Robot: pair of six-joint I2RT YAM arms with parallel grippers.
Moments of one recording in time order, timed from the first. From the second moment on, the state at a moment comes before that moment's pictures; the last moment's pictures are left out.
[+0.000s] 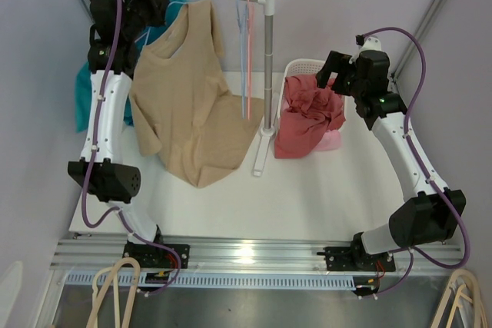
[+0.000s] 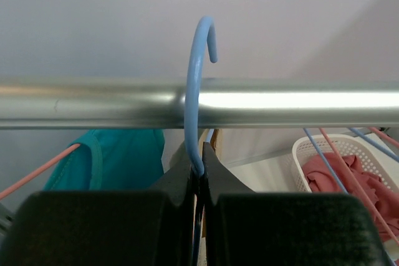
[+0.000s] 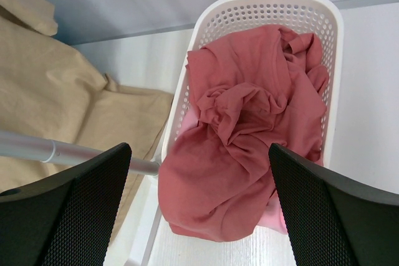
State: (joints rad) left arm -0.04 1.80 2.20 -0.35 0.29 -0.09; right arm 0.18 1.45 1.46 -0.37 -0.01 0.33
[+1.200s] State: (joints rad) left arm -0.22 1.45 1.91 -0.27 -0.09 -0.11; right arm 0.27 1.33 1.39 -0.37 0.00 0.32
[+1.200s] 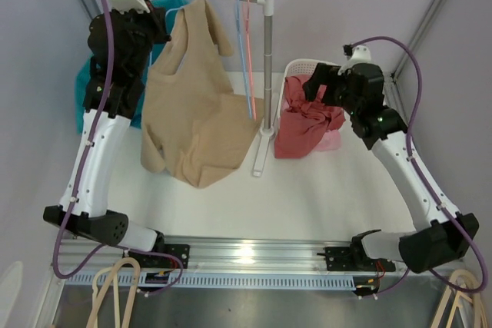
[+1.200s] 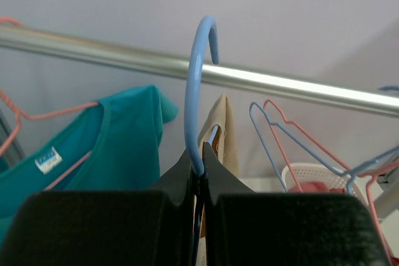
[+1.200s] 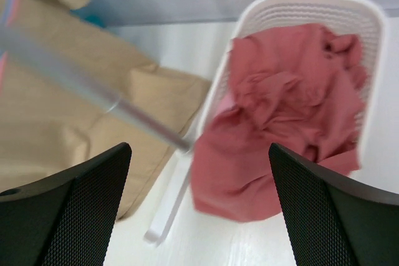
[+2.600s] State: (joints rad) left arm -0.55 1.42 1.79 -0.81 -1.10 -0.45; right arm 1.24 1.43 1.22 0.02 0.04 0.23
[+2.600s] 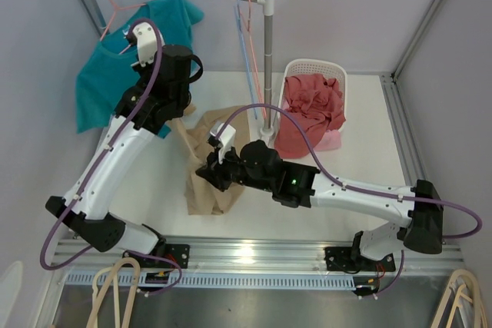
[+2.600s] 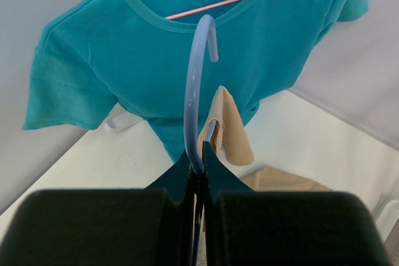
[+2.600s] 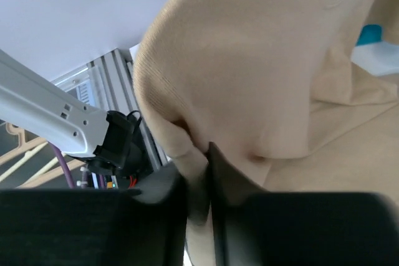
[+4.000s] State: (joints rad) left arm -0.46 1.10 1.85 -1.12 -0.22 -0.42; right arm 1.17 1.40 1.15 -0.21 0.38 0.40
